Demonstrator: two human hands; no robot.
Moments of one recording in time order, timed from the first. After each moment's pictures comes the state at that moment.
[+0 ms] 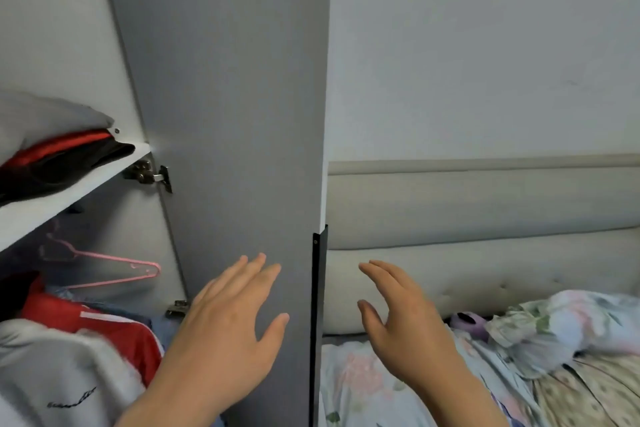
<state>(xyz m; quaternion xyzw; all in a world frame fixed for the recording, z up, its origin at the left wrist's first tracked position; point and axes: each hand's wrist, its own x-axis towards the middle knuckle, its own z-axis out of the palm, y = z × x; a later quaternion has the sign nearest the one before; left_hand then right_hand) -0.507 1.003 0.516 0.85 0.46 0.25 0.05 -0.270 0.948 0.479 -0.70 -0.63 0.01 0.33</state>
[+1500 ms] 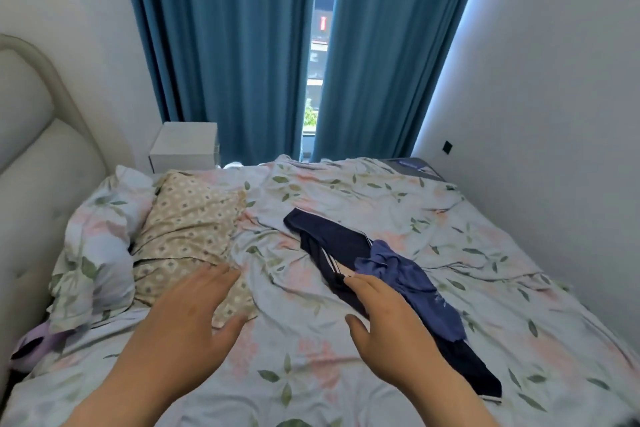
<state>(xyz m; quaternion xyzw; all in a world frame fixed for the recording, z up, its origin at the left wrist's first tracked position) -0.125 0.919 0.427 0.93 -0.30 -0.02 0.21 -0.246 0.655 0.406 -0.97 0.11 -0.06 0.20</state>
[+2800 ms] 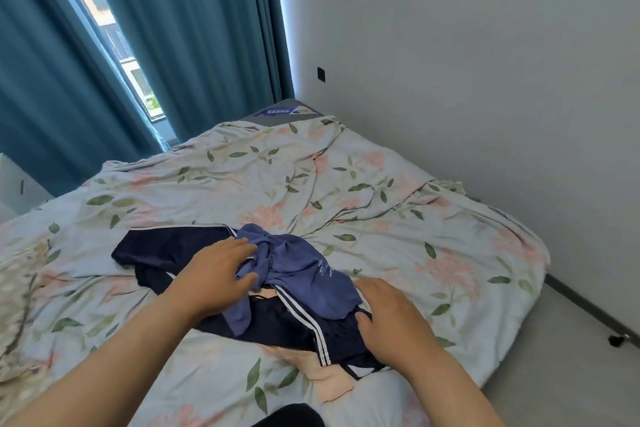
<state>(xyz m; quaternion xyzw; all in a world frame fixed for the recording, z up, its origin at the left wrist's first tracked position) -0.098 0.370 0.262 0.84 -0.54 -0.11 0.02 -0.375 0.239 0.203 -0.90 0.34 -0.04 0.27</state>
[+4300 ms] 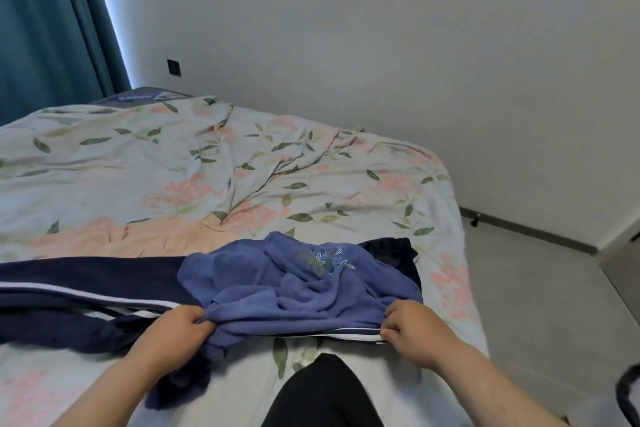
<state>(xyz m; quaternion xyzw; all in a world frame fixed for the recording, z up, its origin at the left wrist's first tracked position) 0.086 0.462 -0.115 0.74 -0.59 -0.31 0.13 -0.321 0.423 -0.083 -0.80 0.58 0.08 0.15</state>
